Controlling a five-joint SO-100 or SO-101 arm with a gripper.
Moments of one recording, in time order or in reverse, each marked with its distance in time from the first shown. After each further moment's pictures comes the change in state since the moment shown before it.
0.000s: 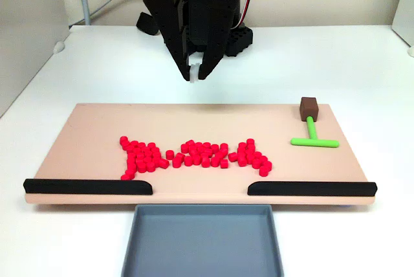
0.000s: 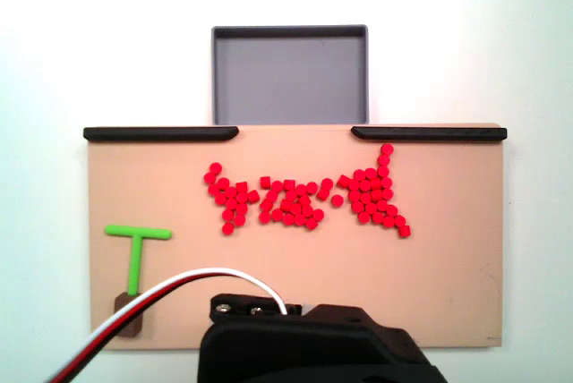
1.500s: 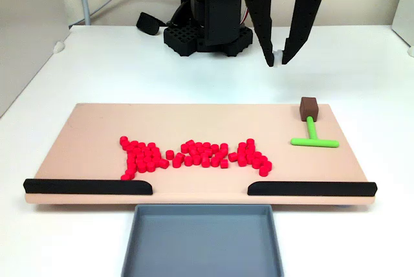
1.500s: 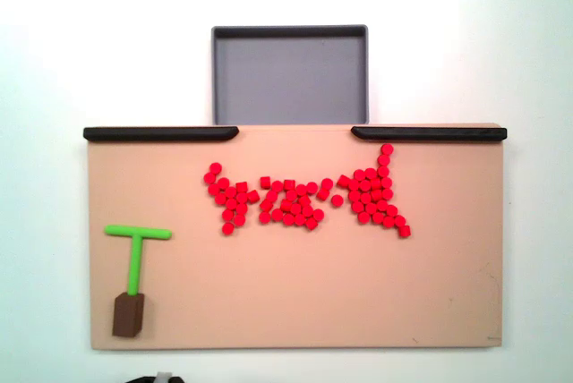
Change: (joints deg) arm -22.3 19.5 22.6 -9.5 18.4
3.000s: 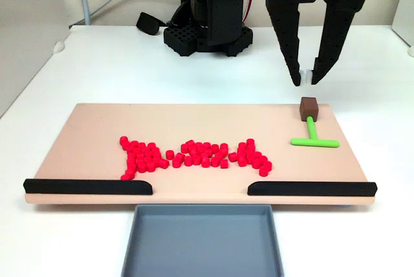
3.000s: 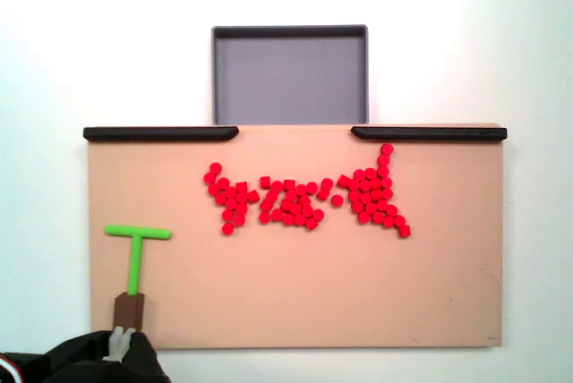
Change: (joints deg) arm -3.3 -11.3 -8.0 -4.2 4.3
